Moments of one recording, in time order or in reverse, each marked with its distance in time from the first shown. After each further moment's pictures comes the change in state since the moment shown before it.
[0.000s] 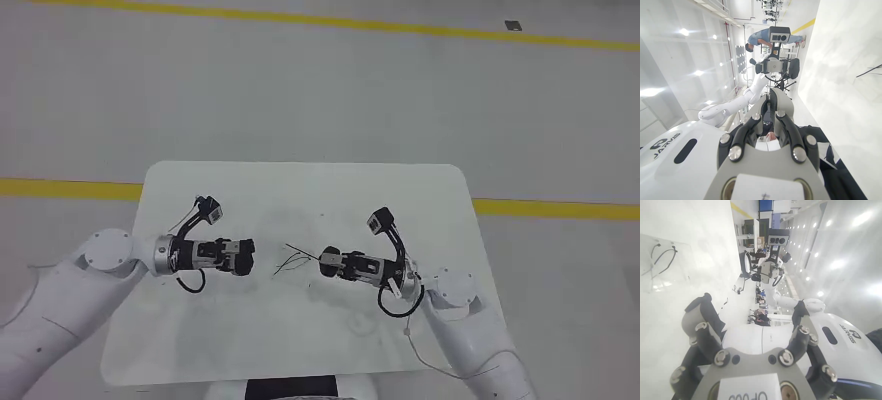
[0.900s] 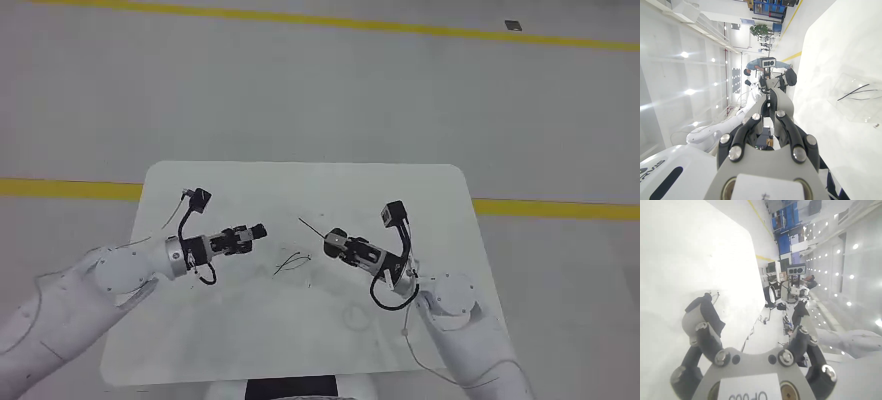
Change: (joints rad) left arm 0.028 0.102 0.101 -0.183 0.242 0.000 0.539; right arm -0.054 -0.010 0.023 -0.078 -0.119 0.018 -0.256
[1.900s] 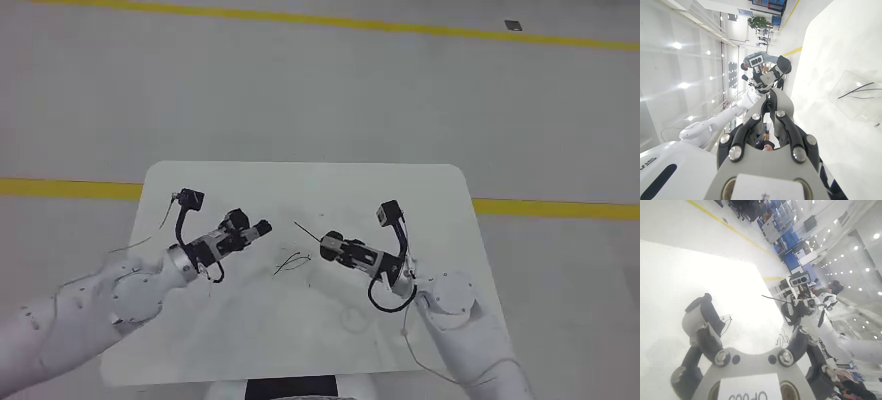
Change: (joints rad) left arm -0.150 0.129 0.328 -0.128 0.319 0.000 0.670; right arm 0.010 -0.002 0.000 -0.011 -0.022 -0.001 0.038
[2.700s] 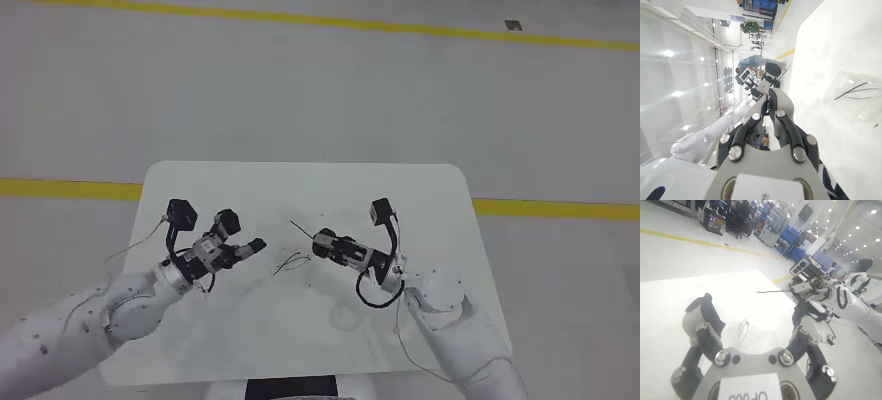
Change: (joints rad) left arm 0.039 0.021 0.062 0.027 0.457 0.000 0.345; right arm 0.028 -0.014 -0.055 -0.015 -0.058 0.105 -0.083
